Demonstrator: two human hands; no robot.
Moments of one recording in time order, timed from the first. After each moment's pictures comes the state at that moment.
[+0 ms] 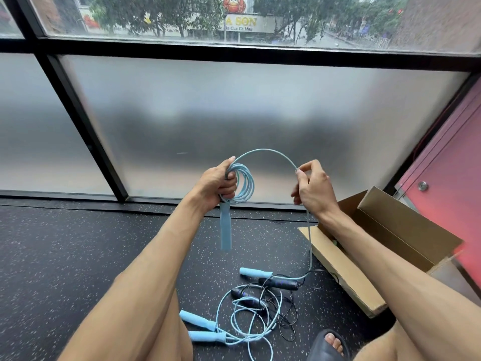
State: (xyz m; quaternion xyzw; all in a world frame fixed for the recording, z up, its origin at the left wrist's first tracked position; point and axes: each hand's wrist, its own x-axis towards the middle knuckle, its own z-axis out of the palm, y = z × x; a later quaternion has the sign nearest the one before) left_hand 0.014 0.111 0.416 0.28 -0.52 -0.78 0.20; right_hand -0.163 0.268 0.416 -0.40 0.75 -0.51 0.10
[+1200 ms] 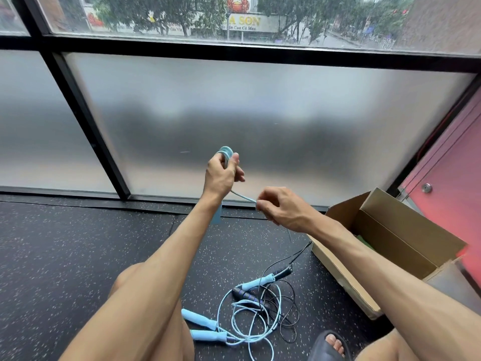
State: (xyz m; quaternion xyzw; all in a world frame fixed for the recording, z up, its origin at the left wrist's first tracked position) left_hand -0.002 0.111 0.405 0.33 -0.64 -0.54 0.44; right_hand -0.113 0.266 0.421 -0.61 0.69 -0.30 0.24
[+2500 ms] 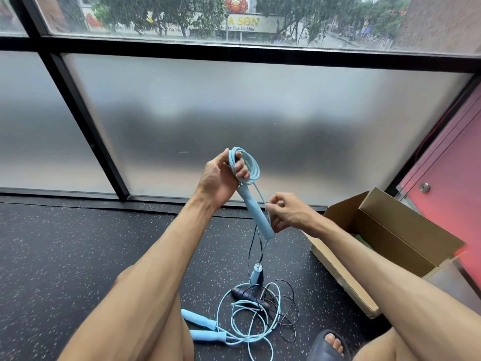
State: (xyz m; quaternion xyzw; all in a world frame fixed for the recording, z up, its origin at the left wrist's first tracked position) left_hand 0.003 0.120 0.423 0.12 -0.34 -0.89 0.29; right_hand -0.135 0.262 0.390 -0.41 0.72 -0.38 0.41
